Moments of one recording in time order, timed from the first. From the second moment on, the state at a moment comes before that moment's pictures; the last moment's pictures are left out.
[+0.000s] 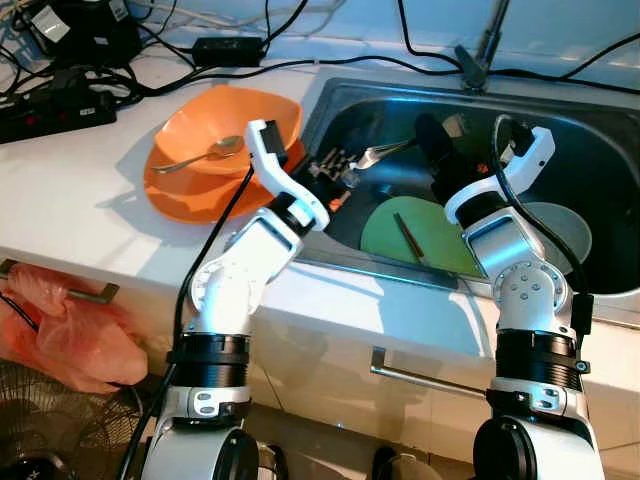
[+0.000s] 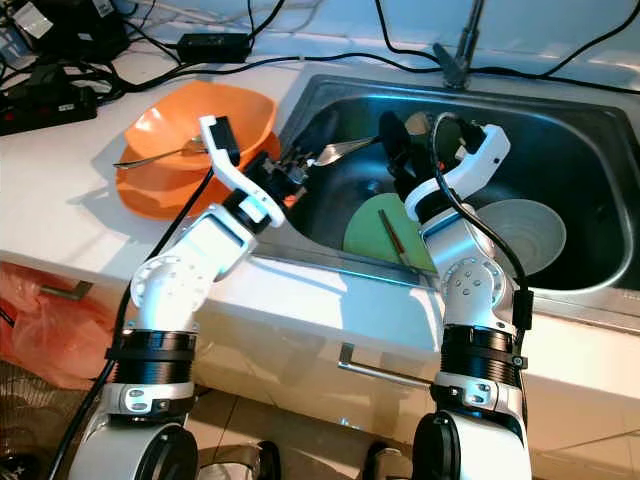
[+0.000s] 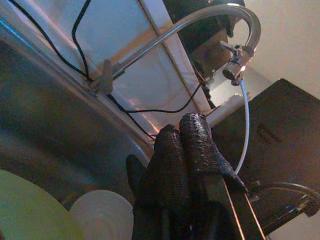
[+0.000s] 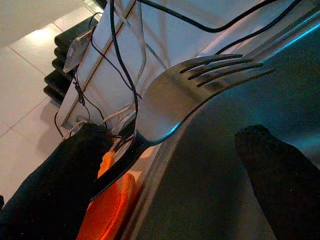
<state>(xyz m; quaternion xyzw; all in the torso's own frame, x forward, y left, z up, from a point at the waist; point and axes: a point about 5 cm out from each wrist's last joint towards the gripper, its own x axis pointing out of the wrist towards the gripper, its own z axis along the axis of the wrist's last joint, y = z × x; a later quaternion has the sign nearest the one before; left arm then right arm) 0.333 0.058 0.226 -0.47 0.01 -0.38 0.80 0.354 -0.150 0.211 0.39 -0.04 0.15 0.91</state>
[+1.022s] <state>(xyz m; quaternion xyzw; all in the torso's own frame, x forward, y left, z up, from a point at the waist) 0.332 0.064 0.223 -0.51 0.04 -0.38 0.77 0.352 -0.148 0.216 0.41 -0.05 0.17 0.90</state>
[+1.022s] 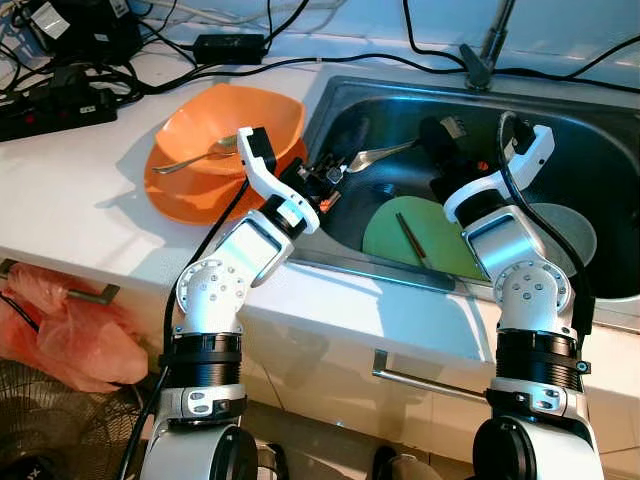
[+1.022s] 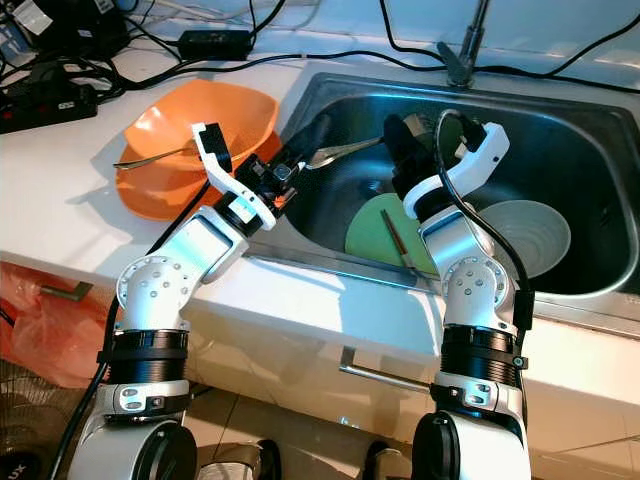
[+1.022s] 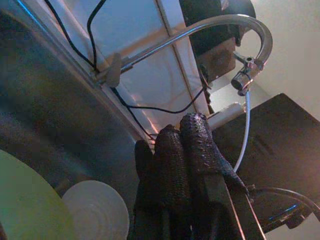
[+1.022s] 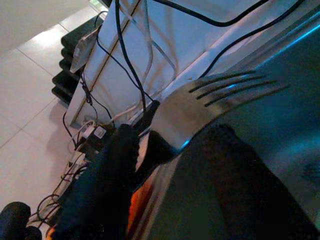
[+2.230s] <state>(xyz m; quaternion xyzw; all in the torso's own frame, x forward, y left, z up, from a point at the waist) 0.335 0.066 0.202 -0.55 0.10 -0.37 0.74 0.351 -0.147 0.224 0.42 -0.06 0.18 0.89</state>
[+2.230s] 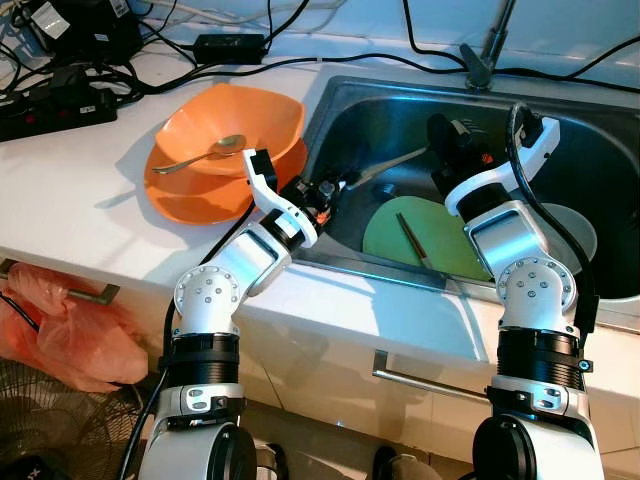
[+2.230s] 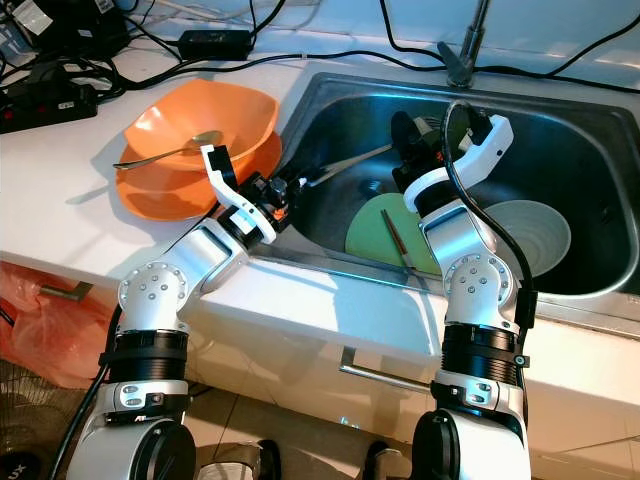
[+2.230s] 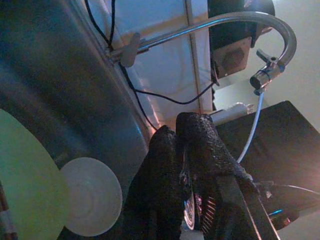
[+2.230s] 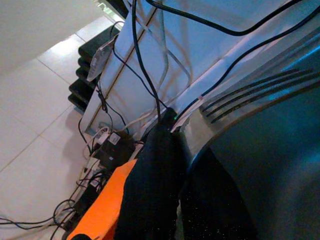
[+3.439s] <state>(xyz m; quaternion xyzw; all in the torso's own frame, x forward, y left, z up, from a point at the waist) 0.298 0.062 0.204 -0.12 0.05 -0.48 0.87 0.355 -0.146 0.186 0.03 -0.04 0.13 0.99</state>
